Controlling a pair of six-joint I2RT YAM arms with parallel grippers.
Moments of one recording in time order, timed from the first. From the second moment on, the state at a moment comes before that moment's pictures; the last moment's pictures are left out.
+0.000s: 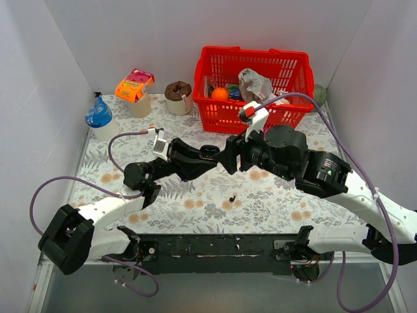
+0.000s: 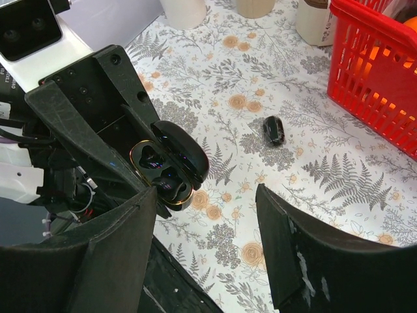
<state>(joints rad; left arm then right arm) -0.64 1.17 0.51 1.36 0.71 -0.78 1.14 1.11 1.49 -0.69 0.25 0.31</state>
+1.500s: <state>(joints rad) -0.64 1.05 0.45 1.31 0.70 -0.70 1.08 0.81 1.21 -0.53 0.36 0.36</state>
